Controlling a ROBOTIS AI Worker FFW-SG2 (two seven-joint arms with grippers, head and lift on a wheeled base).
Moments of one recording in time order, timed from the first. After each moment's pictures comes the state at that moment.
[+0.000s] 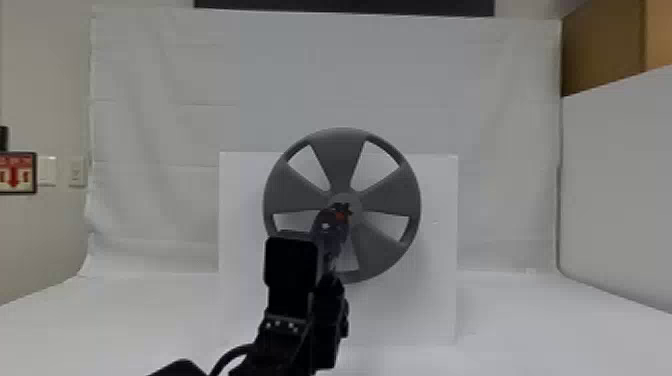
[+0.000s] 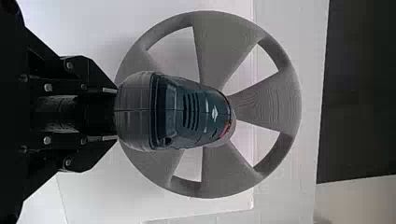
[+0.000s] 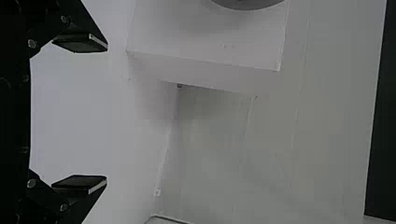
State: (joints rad) left arm -0.61 0.14 -0.51 -2.04 0.39 0.75 0.46; right arm -0.42 -0.39 -0.59 -2.33 0.22 1.23 1.01
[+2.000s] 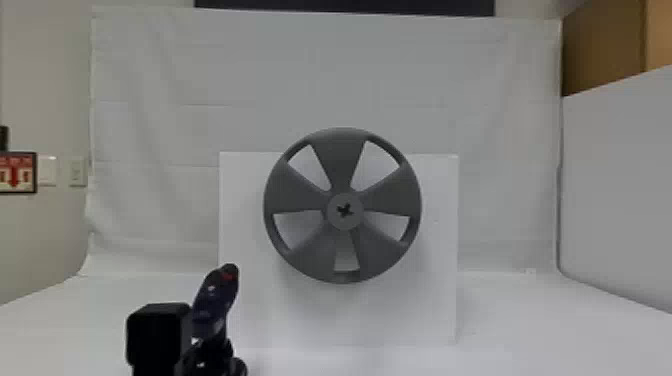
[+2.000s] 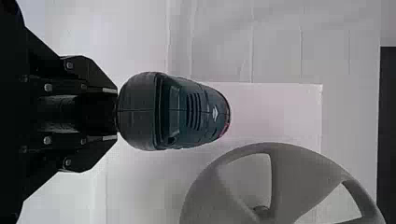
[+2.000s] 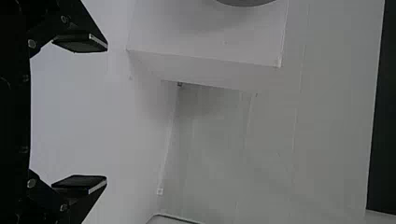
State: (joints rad) left arm -0.31 0.19 -0.23 -2.14 0.35 0.75 0.41; right arm -0.41 -0.37 -0.60 -2.33 0.22 1.23 1.01
